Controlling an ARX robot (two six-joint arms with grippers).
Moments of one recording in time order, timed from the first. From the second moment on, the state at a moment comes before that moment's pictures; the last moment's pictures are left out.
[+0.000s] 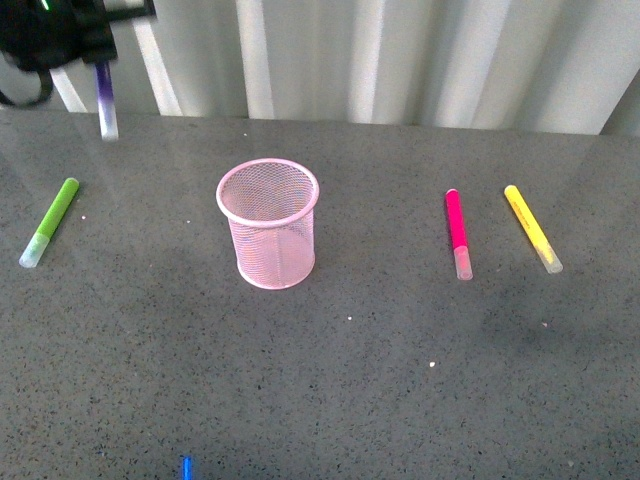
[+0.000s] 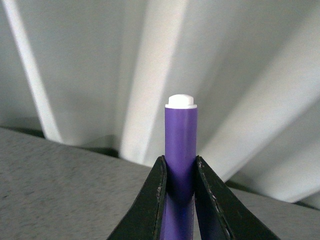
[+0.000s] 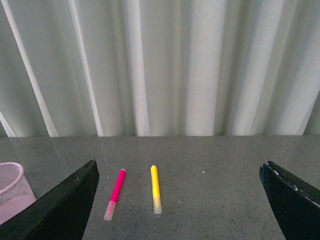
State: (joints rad) left arm -0.06 1.98 1.20 0.57 -0.10 -0.26; right arm 0.00 0.00 0.02 0.00 0.00 0.00
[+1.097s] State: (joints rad) left arm -0.28 2.05 0.88 0.92 0.09 -0.47; right arm 0.00 0.00 0.02 0.00 0.00 0.00
